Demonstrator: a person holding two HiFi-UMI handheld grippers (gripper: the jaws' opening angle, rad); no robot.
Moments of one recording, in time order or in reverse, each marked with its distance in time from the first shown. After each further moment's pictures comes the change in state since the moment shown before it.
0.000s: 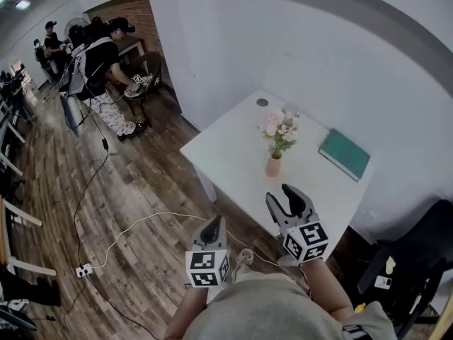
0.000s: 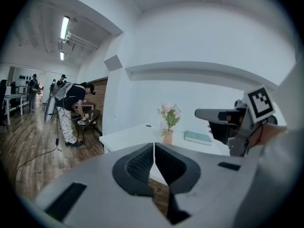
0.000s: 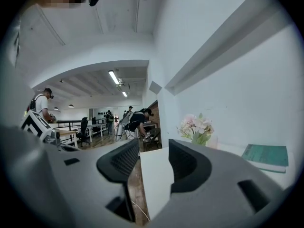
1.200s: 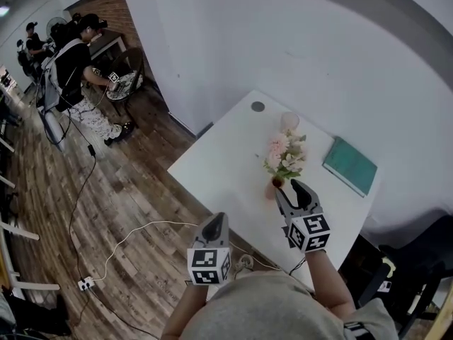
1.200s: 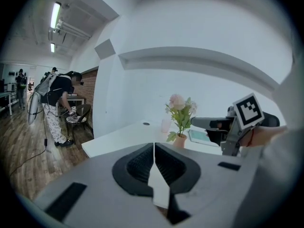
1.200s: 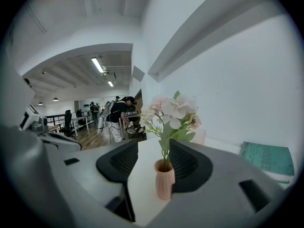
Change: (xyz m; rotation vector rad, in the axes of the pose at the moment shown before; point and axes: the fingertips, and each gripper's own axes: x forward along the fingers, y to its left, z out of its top) left arm 0.149 0.030 0.028 0.011 0.085 -0.082; right arm 0.119 -0.128 -0.036 0.031 0.136 -0.152
